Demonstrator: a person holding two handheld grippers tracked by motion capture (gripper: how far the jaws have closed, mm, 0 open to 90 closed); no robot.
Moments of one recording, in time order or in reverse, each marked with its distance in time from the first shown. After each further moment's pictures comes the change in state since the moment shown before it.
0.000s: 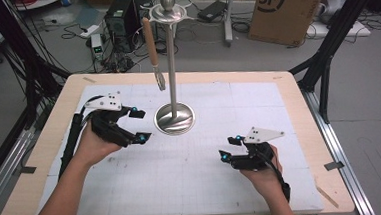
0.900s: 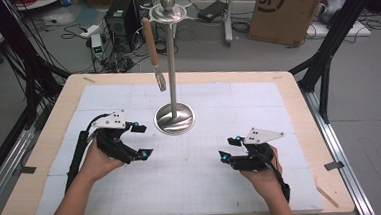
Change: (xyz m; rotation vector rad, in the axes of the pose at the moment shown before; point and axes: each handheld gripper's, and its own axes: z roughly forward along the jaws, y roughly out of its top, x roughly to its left) left arm -0.009 -0.045 0.017 -0.008 -0.016 -0.039; right arm 0.002 -0.001 0.000 0.005 -0.003 0.002
